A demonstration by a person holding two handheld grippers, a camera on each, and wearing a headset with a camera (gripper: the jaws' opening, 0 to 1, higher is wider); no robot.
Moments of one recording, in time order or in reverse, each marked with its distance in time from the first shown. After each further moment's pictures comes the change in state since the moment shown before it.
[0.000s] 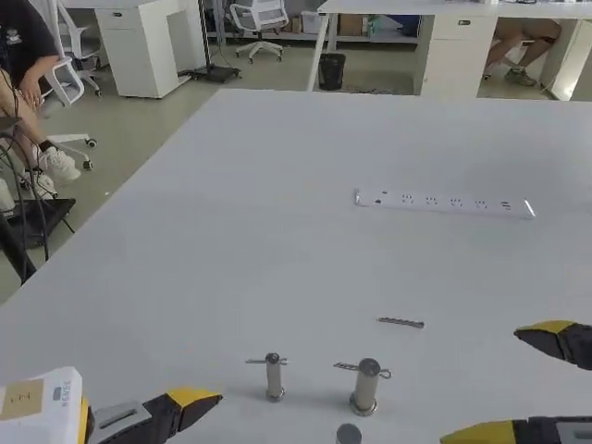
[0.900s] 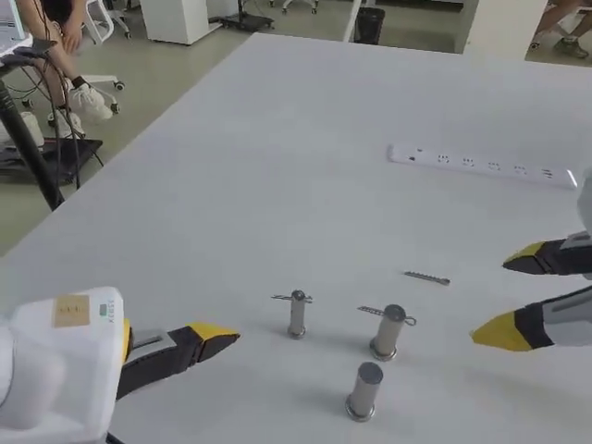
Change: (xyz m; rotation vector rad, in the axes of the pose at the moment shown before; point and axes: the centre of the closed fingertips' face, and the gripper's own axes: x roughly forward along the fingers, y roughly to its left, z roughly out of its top) left arm 0.003 0.006 -0.013 0.026 0.049 0.032; right arm 0.052 -0.058 -0.009 -0.274 0.251 0.073
